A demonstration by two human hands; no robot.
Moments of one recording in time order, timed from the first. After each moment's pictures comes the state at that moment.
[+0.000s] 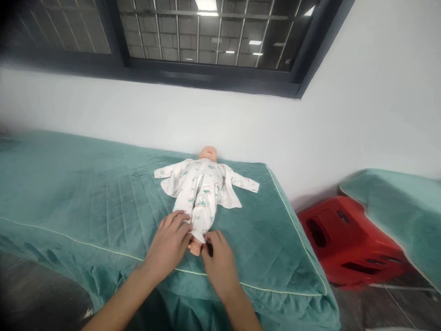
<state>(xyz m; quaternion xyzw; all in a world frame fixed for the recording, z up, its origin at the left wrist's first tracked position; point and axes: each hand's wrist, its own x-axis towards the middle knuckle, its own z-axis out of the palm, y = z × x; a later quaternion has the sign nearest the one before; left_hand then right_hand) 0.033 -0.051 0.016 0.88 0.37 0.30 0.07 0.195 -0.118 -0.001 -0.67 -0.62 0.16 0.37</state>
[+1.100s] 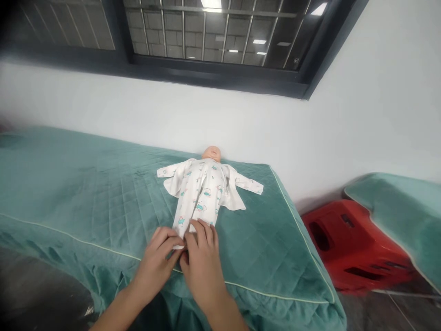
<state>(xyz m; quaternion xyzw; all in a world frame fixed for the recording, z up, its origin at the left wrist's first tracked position) 0.002 -0.069 -0.001 0.82 0.35 0.40 0.20 0.147 -0.111 0.026 -0.62 -0.74 0.03 0.27</state>
